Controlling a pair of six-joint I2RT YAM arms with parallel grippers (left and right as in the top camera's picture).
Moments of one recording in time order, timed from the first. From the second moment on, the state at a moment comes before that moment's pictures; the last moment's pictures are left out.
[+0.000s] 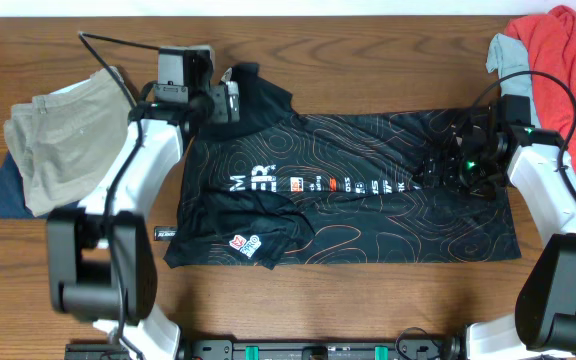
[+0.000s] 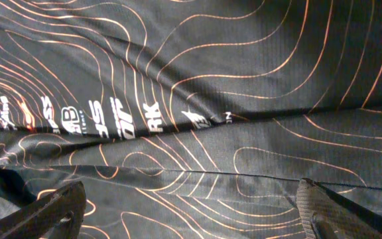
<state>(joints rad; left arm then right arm) -0.11 1.83 1.28 -0.28 0.11 -0.16 -0.12 1.67 1.11 -0.87 -0.32 0.07</state>
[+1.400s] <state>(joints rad) -0.10 2.13 1.30 -0.01 0.29 -0.24 -0.12 1.67 1.11 -0.62 -0.27 0.06</state>
